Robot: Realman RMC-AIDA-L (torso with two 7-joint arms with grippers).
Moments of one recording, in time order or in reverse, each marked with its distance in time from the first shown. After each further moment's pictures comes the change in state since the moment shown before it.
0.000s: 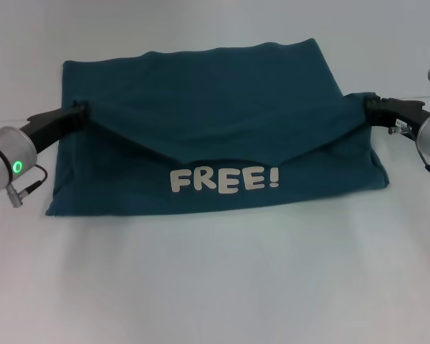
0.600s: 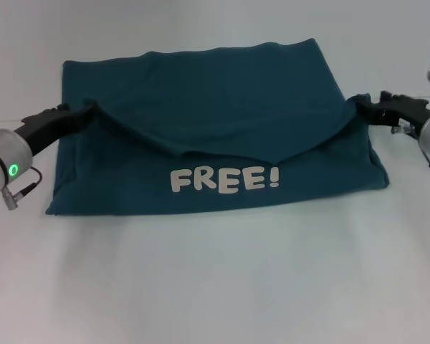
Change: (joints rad) left arm 0.013 -0.014 -0.008 0.029 -0.002 -0.001 0.029; right arm -0.007 0.014 -0.027 -0.032 0.021 0.018 -0.016
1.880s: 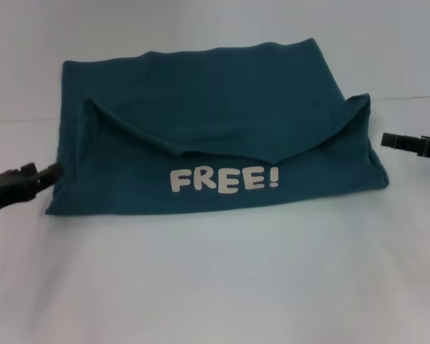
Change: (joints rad) left arm 0.334 0.004 0.303 0.327 0.060 0.375 -0.332; right arm -0.246 -0.135 -0.321 -0.283 -0.238 -0.545 0.862
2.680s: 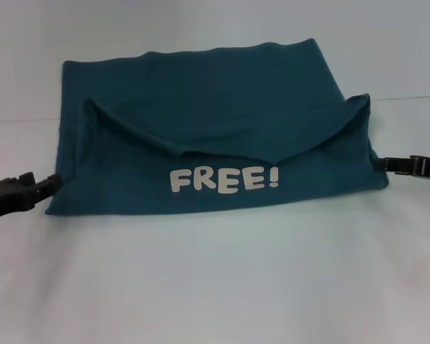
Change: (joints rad) left arm 0.000 -0.002 0.005 0.017 0.058 -0.021 0.003; right arm 0.036 0.012 -0.008 -0.003 -0.179 0.031 0.168
